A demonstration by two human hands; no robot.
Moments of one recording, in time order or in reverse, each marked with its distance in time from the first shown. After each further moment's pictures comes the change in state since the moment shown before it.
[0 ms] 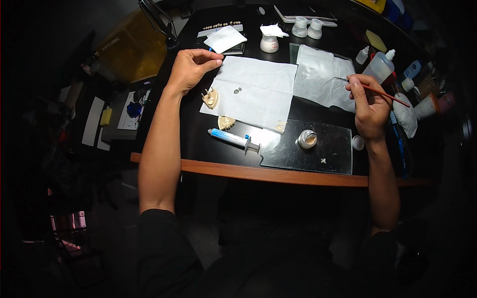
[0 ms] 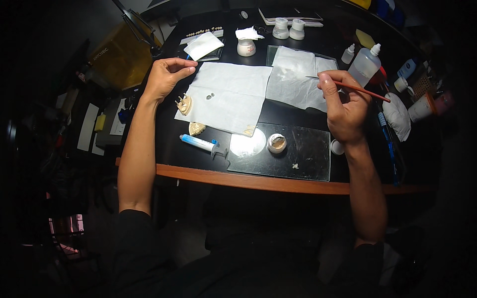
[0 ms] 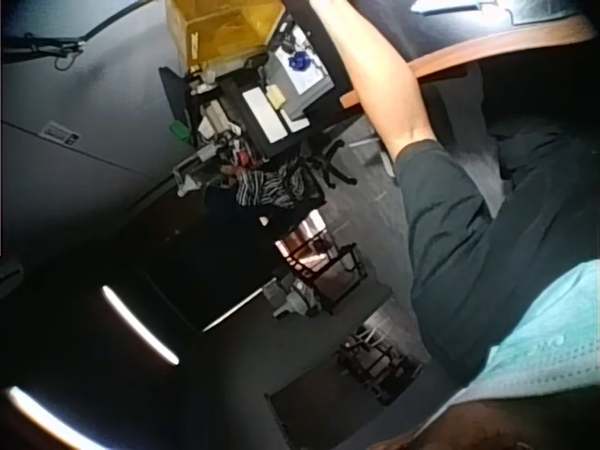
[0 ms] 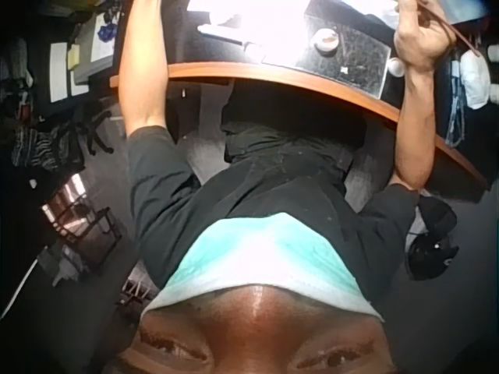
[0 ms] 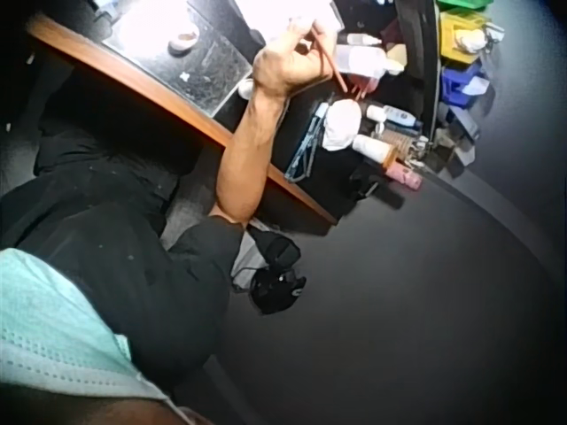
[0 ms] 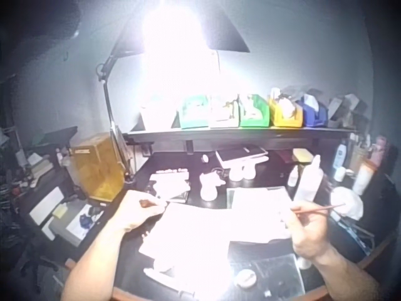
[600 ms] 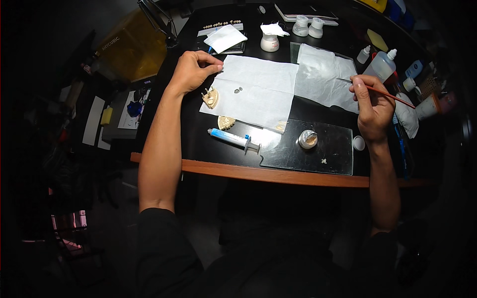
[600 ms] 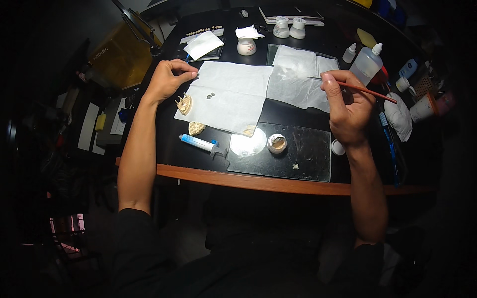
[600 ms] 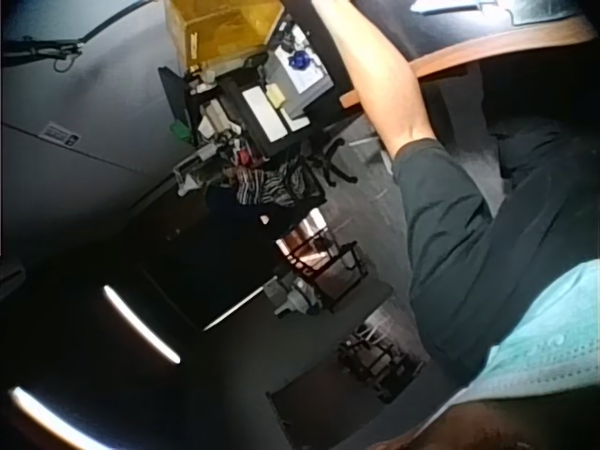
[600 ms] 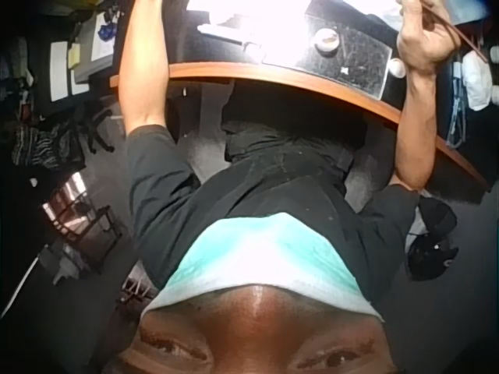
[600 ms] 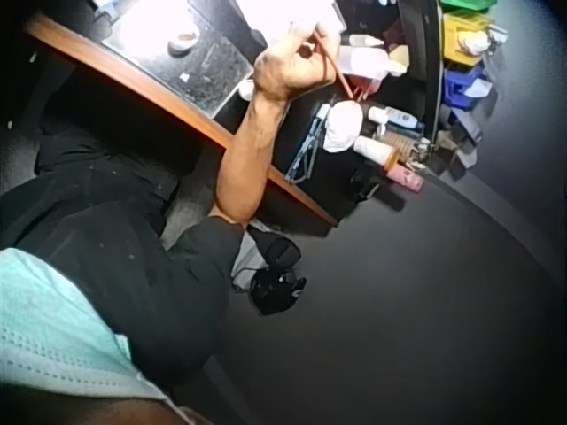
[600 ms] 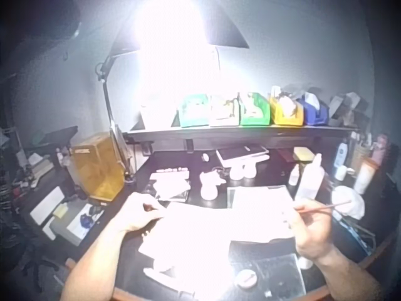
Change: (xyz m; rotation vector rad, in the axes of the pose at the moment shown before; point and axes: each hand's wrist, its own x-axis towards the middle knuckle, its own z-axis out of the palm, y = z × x) left_hand -0.002 -0.002 -0.003 0.420 -0.047 0.047; right_hand 0.000 -0.008 -0.001 0.010 0.011 -0.009
